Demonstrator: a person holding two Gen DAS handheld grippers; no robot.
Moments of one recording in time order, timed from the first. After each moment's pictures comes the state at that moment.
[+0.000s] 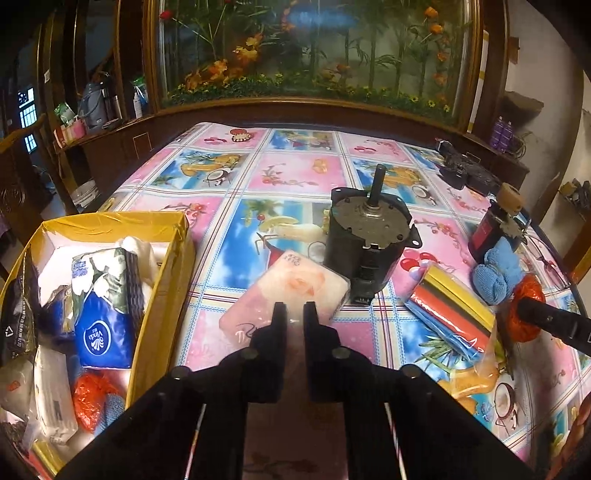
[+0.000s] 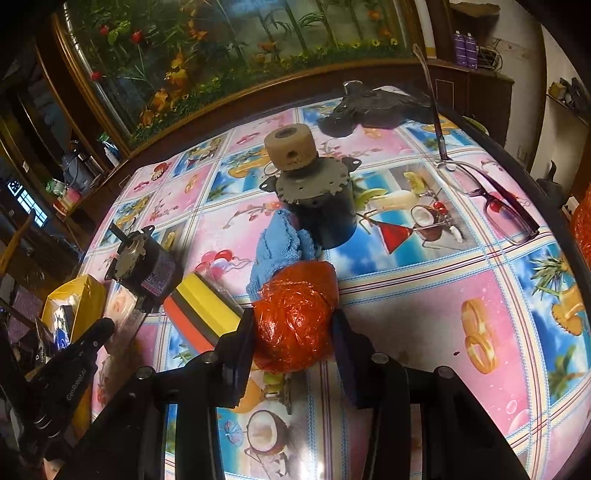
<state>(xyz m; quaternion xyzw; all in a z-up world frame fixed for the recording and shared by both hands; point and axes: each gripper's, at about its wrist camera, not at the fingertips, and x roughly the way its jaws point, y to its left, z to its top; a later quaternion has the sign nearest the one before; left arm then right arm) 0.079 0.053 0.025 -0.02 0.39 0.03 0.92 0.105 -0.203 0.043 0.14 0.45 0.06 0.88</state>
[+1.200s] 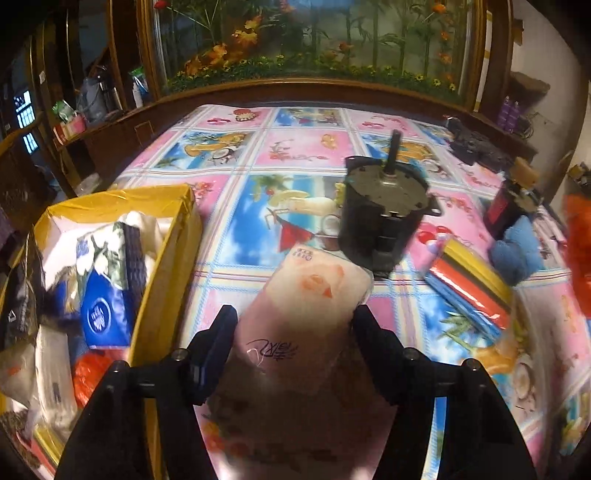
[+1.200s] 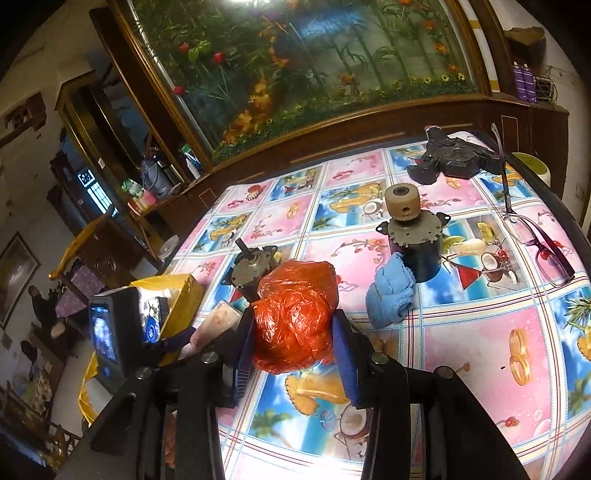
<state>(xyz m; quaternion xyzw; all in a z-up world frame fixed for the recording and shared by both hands) 0.075 0.058 0.014 -0.01 0.42 0.03 0.91 0.070 -0.171 0.089 0.14 0.37 0.20 0.89</state>
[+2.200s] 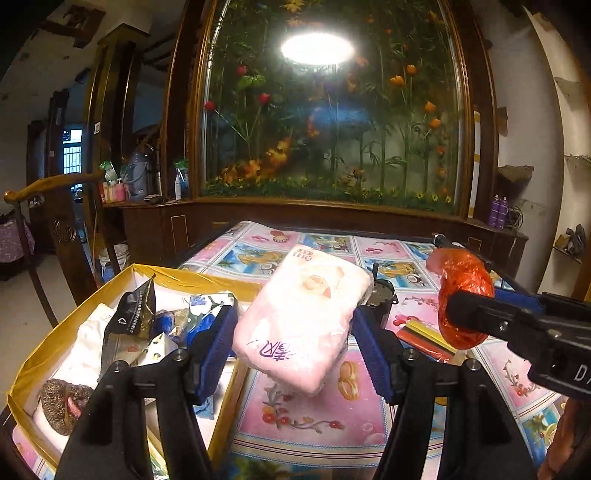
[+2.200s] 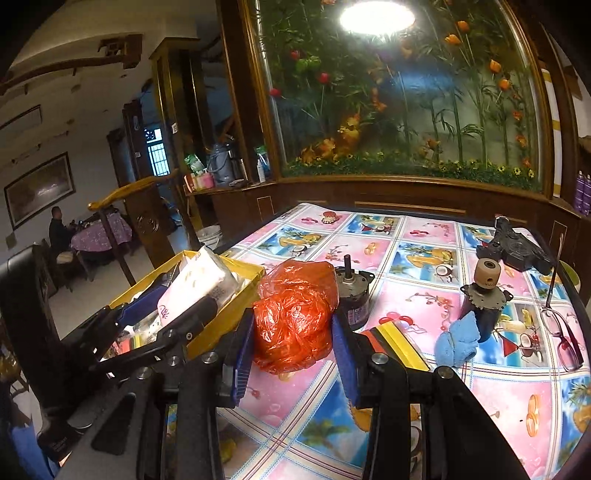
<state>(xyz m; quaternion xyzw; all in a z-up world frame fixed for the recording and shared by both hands) -0.039 0.071 0.075 -0.03 0.18 0.07 0.98 0.011 -0.100 0.111 0.01 0.25 0.30 0.92</state>
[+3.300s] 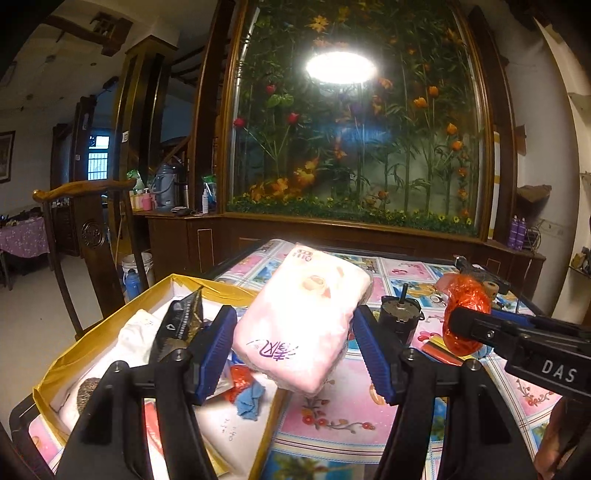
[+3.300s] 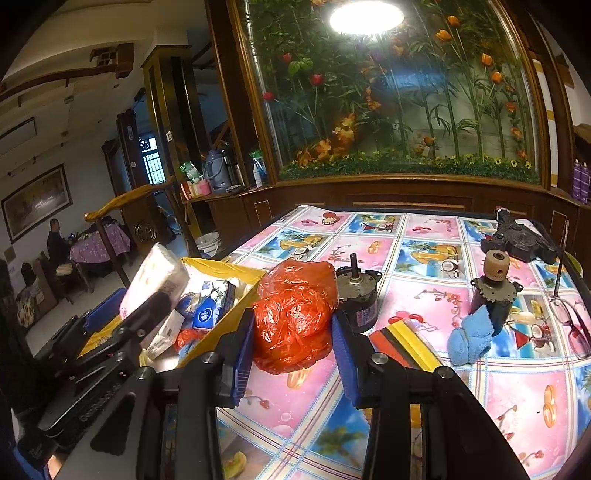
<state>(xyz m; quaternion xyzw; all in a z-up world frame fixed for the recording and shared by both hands) -0.076 0.095 0.086 -0.04 0.14 0.12 0.98 0.015 -0.089 0.105 0.04 0.25 0.30 0.92</state>
